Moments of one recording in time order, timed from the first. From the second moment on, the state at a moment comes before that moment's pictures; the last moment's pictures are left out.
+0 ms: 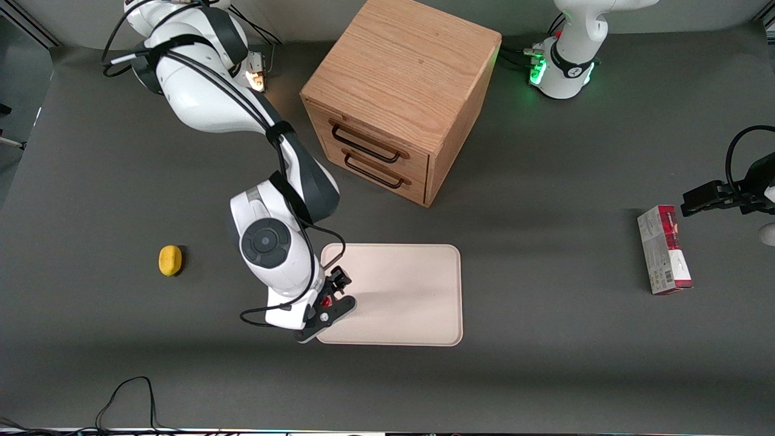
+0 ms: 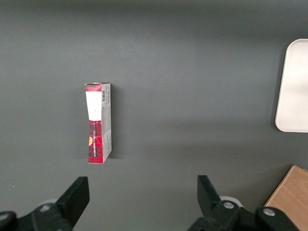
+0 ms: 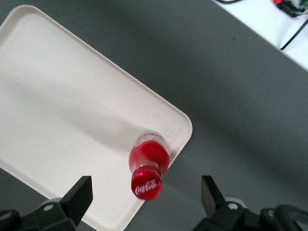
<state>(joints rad) 0.46 0.94 0.02 -0.80 -0.07 1.85 -0.09</state>
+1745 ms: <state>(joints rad) 0.12 0.06 -0.09 -1.53 -0.02 1.60 -0.13</state>
